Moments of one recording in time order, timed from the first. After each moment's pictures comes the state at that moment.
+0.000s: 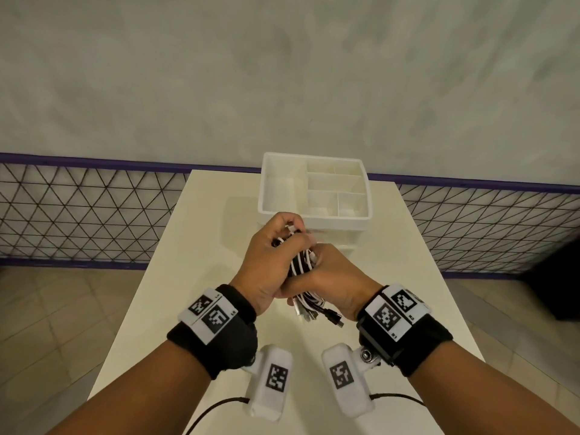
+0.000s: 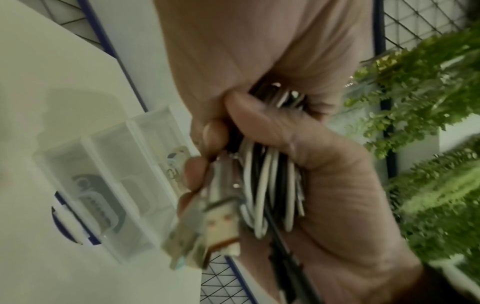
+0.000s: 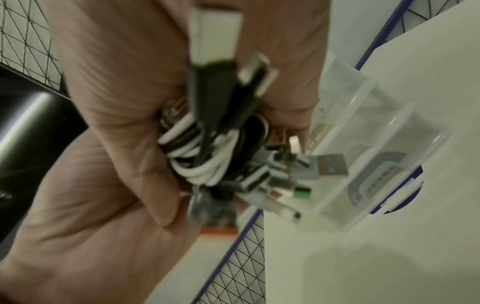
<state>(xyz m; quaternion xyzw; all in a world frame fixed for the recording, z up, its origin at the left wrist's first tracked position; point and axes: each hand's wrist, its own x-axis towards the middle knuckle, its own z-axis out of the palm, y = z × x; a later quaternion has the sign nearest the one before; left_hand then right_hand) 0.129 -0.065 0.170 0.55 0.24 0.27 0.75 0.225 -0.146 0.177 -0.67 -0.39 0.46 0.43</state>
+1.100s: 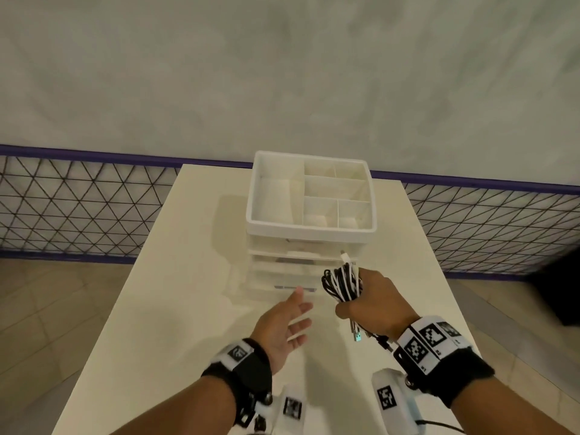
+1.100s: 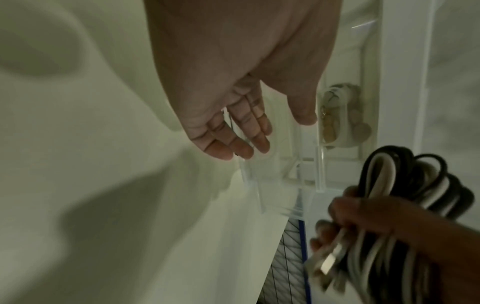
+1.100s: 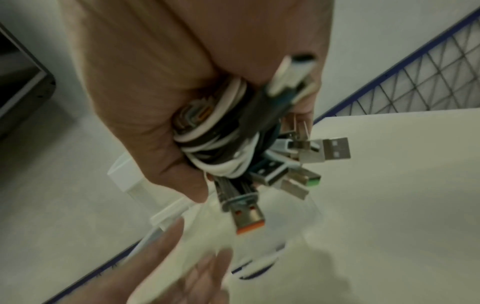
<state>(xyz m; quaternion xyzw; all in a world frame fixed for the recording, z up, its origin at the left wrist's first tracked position) 0.169 -0.073 0.025 0.30 0.46 0.09 0.83 0.315 -0.166 0.116 -0.86 -0.34 0.32 0.22</state>
